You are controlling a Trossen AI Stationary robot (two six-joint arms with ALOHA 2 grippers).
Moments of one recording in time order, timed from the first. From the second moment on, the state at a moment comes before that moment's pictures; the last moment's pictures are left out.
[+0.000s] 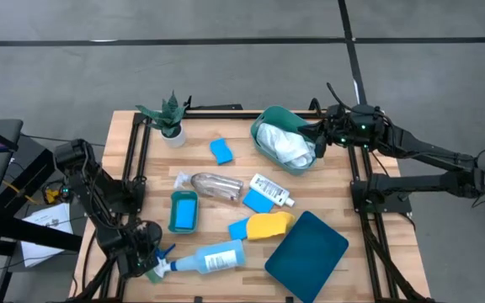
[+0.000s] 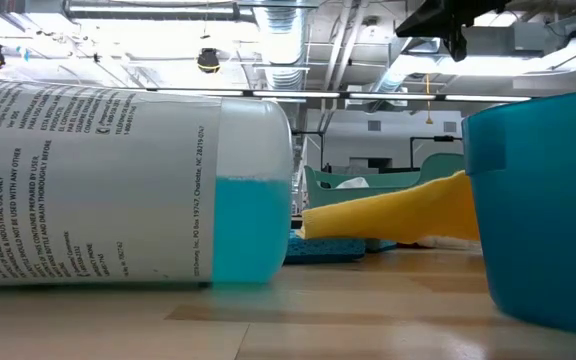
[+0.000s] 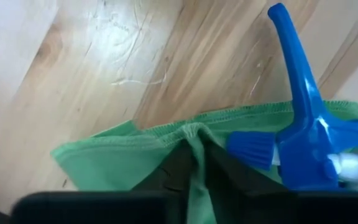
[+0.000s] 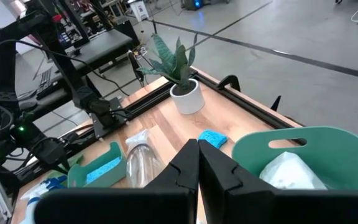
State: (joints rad) left arm -1.15 1.47 0.61 -0.66 -0.25 -1.68; right arm -0.36 0.86 0.91 -0.34 0.00 0.36
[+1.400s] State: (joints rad) left arm -1.02 1.20 0.55 -0.87 -0.28 -1.83; right arm -0.35 0.86 0.91 -0.34 0.00 0.34
